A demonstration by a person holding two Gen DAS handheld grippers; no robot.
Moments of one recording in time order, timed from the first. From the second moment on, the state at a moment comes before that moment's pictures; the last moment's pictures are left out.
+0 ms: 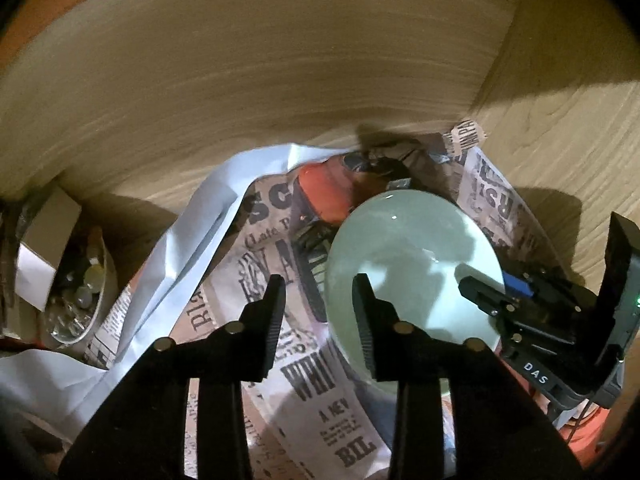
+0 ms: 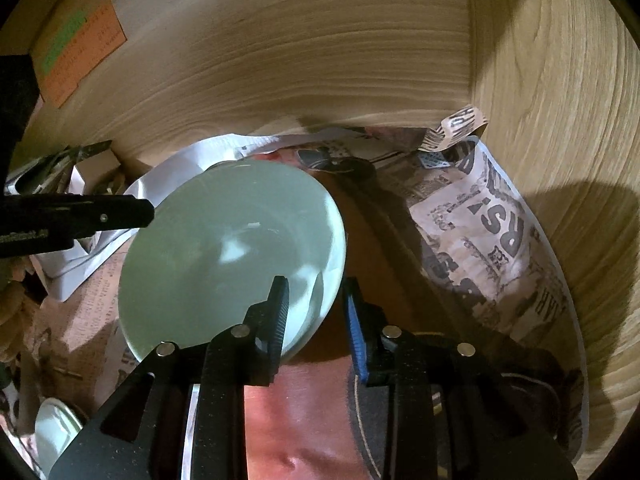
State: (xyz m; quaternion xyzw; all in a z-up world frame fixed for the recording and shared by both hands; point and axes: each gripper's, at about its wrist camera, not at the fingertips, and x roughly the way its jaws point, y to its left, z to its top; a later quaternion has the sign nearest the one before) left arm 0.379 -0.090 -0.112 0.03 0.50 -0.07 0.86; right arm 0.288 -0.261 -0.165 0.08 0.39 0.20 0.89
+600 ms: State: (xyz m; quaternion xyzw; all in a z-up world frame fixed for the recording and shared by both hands) left arm 0.379 -0.106 -0.128 0.06 0.51 -0.10 0.85; right arm 0.283 -0.261 -0.154 0.09 0.38 0.20 0.90
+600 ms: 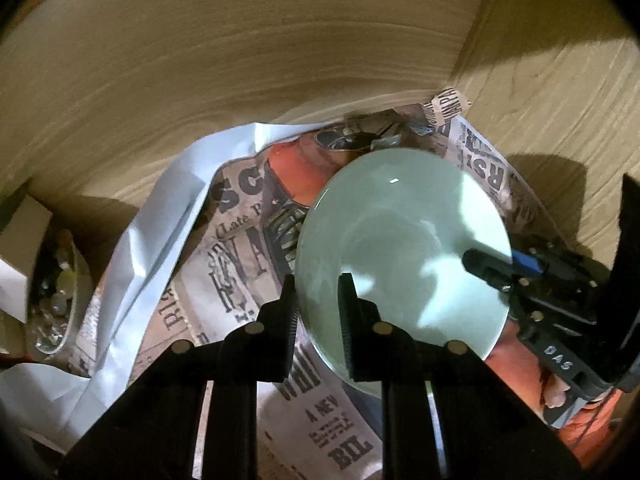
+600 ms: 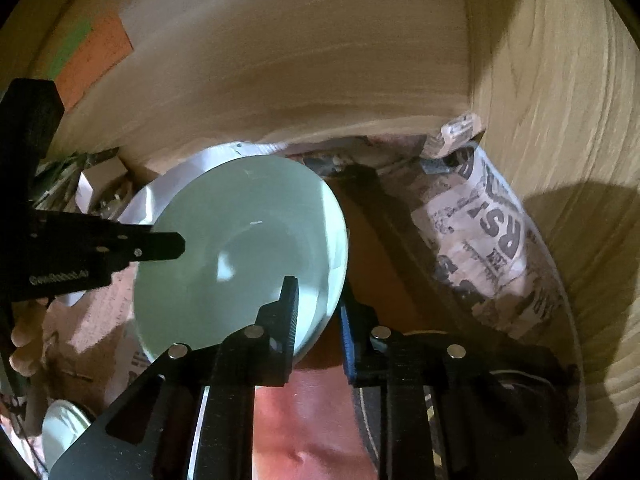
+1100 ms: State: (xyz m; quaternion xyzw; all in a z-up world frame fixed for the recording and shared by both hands) left arm 0.322 -0.089 -0.081 0.05 0.45 -0.11 0.89; right arm 0.247 -0.255 -0.114 0.08 0.32 0.21 0.92
